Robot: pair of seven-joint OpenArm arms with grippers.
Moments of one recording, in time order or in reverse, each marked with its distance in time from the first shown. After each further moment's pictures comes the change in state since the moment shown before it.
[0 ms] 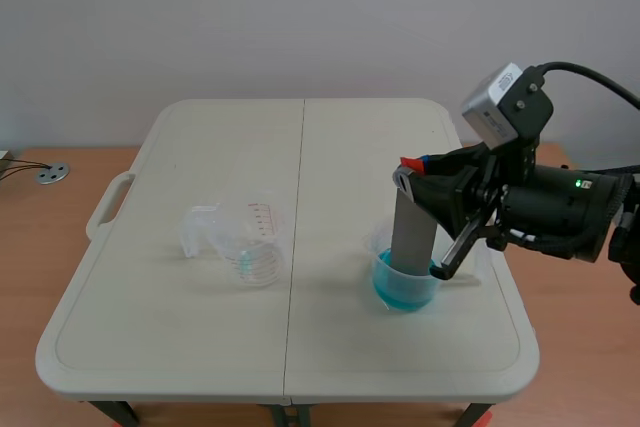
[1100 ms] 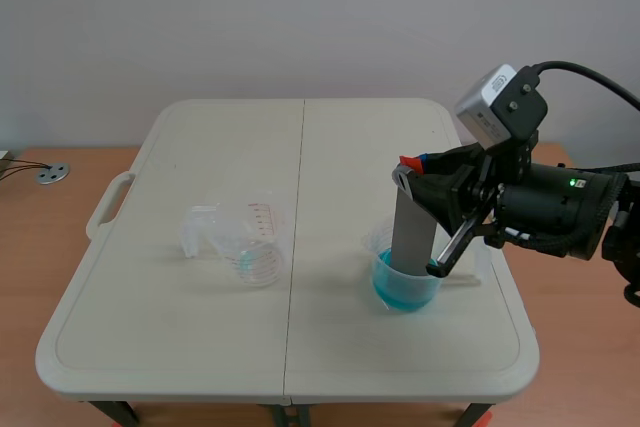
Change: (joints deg) left arm 0.0 0.0 0.4 0.0 -0.2 0.2 0.0; right arm 0.3 -0.6 0.0 -0.4 -1.8 -0.4 0.4
